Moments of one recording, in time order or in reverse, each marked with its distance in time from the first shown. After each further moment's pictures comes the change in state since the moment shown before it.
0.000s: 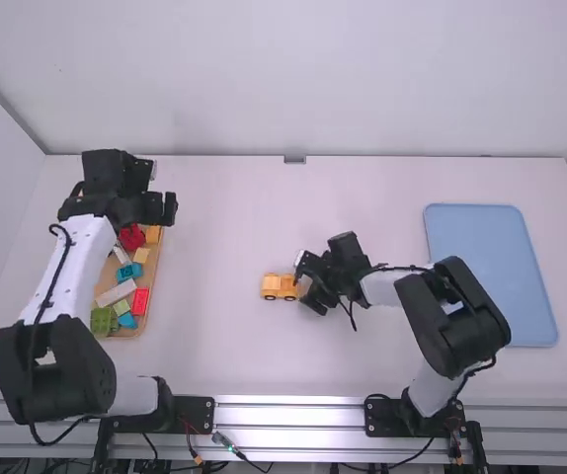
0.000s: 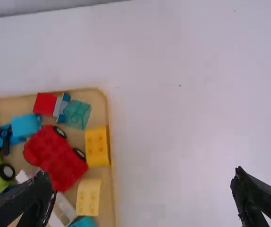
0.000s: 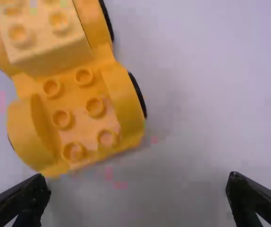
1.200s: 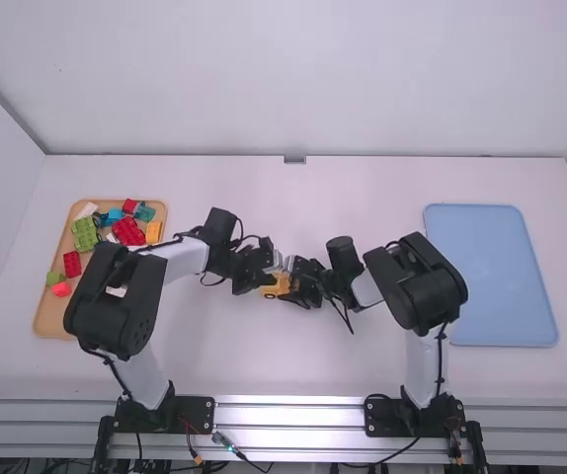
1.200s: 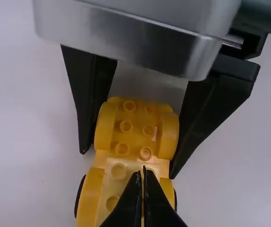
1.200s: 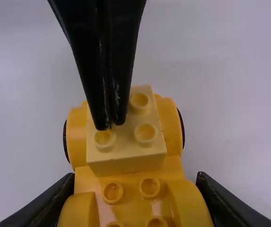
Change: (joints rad) left arm -0.466 0.309 -0.331 0.259 0.613 0.813; right arm -0.003 0.299 -0.015 0.568 -0.466 -0.002
